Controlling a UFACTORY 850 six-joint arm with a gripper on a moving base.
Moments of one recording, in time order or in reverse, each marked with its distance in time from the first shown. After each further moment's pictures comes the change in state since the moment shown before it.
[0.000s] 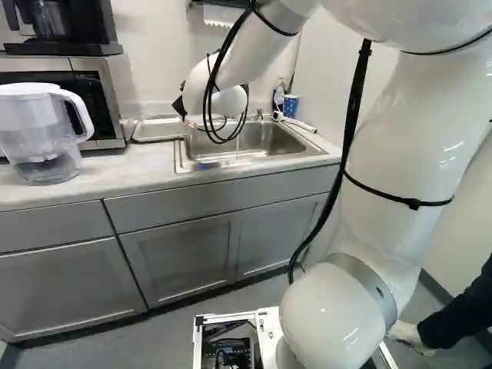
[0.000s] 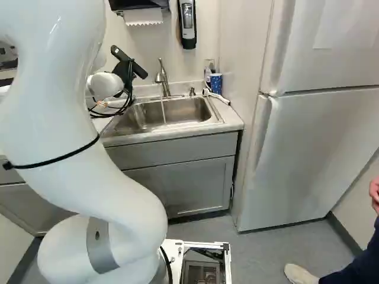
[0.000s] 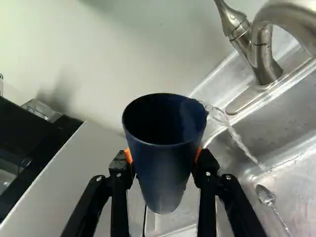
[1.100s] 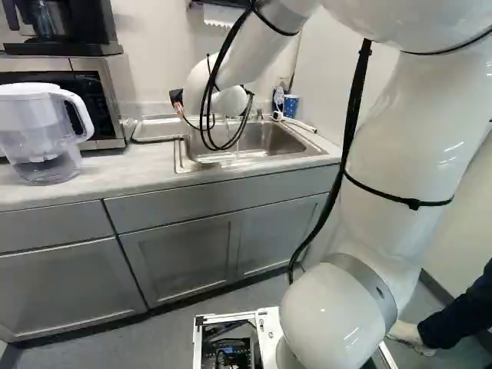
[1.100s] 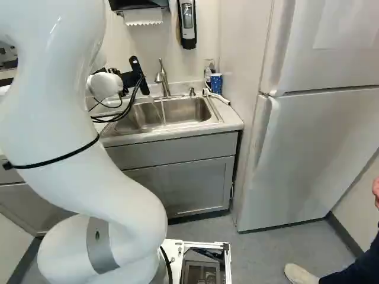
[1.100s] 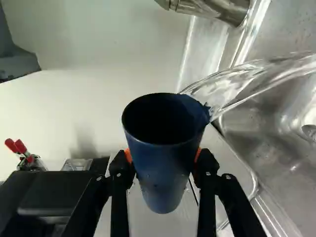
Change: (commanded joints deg) arm 0.0 0.0 0.0 0.0 0.0 33.1
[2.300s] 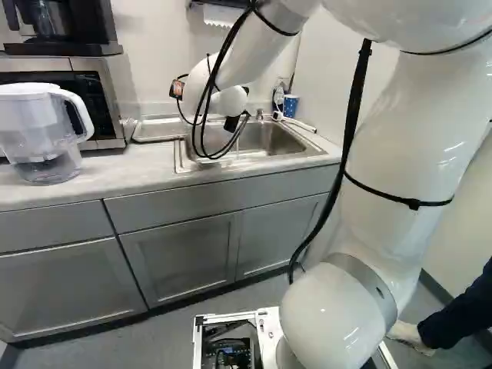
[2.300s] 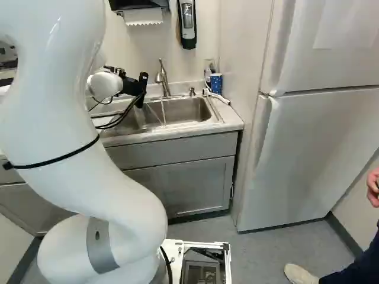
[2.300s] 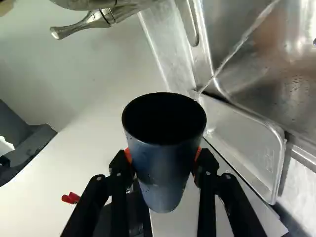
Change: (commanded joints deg) arm 0.0 0.0 0.0 0.0 0.0 28.5
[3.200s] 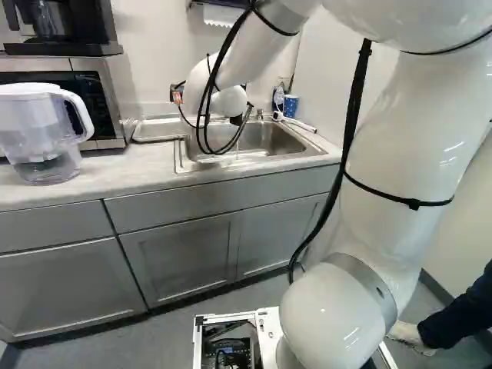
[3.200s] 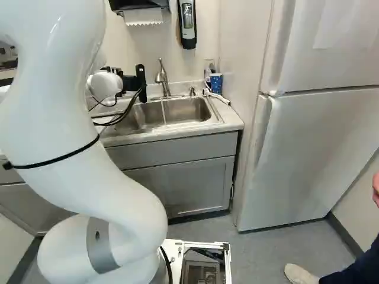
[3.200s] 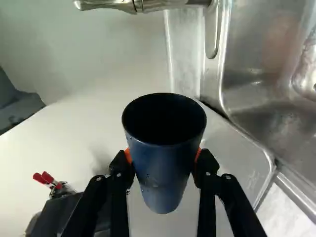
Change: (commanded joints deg) arm 0.0 0.0 0.0 0.0 0.0 -18.1
